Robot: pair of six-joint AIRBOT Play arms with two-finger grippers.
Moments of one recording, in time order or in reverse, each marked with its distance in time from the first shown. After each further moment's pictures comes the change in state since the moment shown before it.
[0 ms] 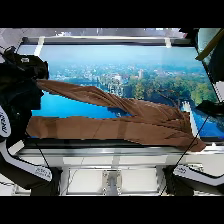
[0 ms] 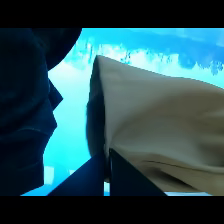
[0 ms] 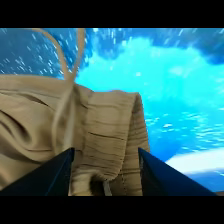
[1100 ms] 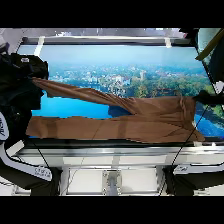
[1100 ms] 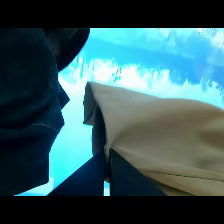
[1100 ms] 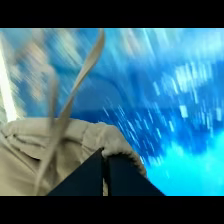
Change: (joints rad) left arm 0.017 0.055 0.016 0.016 0.011 -0.035; right arm 0.000 -0.217 0.216 0.306 -0.023 -0.104
